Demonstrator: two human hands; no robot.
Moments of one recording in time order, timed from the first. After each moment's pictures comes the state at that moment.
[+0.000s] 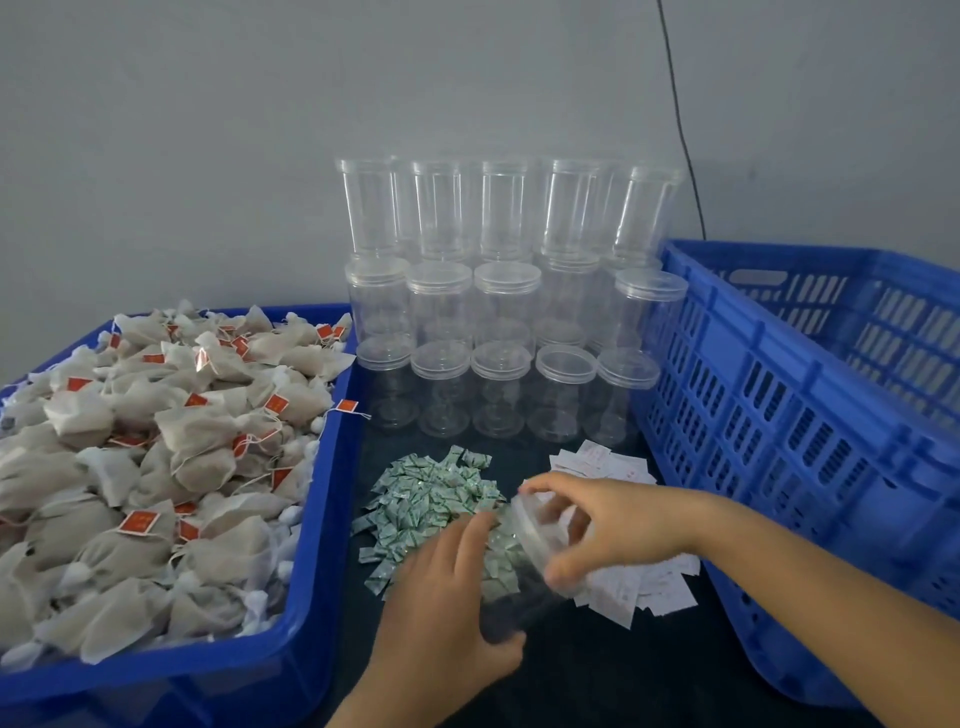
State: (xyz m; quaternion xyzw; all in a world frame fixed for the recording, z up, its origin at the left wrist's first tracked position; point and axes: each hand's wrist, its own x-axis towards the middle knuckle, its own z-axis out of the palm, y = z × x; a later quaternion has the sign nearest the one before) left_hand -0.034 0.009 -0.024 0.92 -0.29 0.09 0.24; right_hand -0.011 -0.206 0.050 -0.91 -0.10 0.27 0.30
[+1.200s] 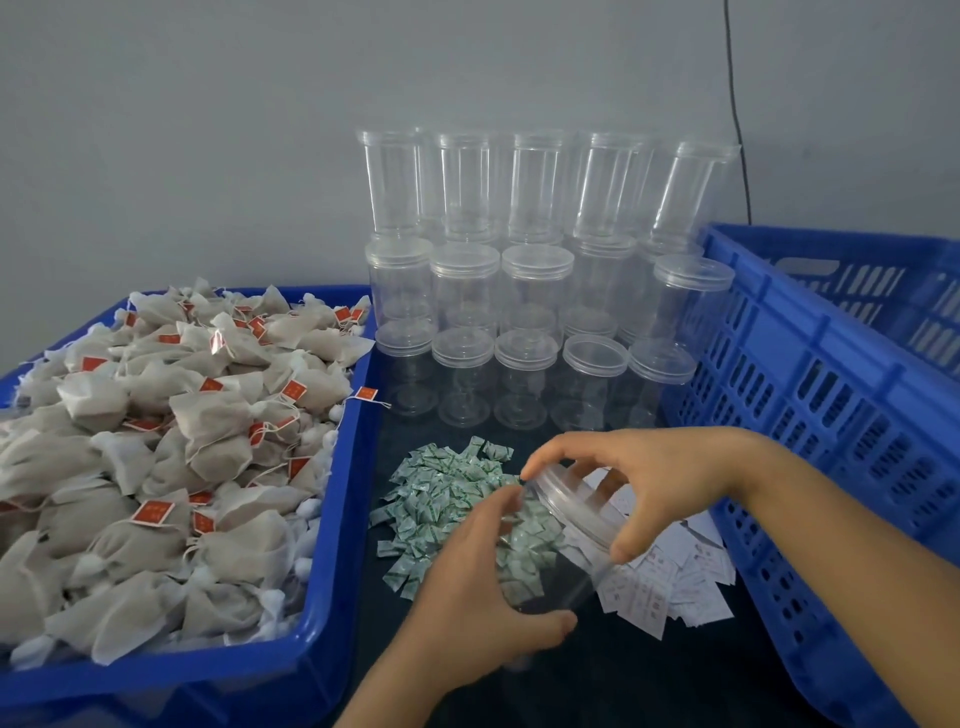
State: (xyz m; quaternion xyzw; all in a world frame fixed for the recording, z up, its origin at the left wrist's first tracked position) left_hand -0.014 0.007 -0.021 0.84 -0.23 -0.05 0.49; right_hand 0.025 -0.215 0.084 -0.88 -0.24 0.31 0.28
